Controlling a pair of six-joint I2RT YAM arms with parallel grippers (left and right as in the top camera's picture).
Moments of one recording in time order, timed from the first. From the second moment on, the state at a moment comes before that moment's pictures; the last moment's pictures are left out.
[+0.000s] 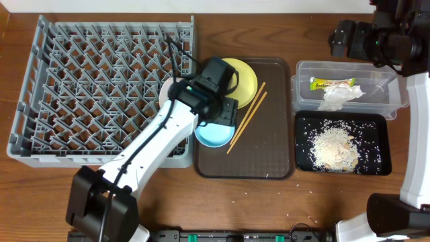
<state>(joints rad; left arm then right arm) -0.57 1.69 1.37 -0.88 0.06 -0.34 -0.03 1.70 2.08 -1.28 -0.16 0.15</state>
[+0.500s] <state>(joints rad) -0.65 1.86 1.36 -0.90 -0.03 -0.34 -0.03 1.70 2.08 -1.28 -0.16 0.15</state>
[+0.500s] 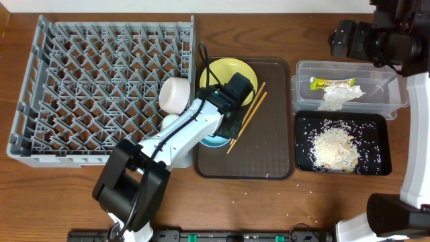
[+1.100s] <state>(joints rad) -0.75 1.96 1.35 -0.91 -0.05 -0.20 -0.03 1.70 2.08 -1.28 -0.16 0.15</state>
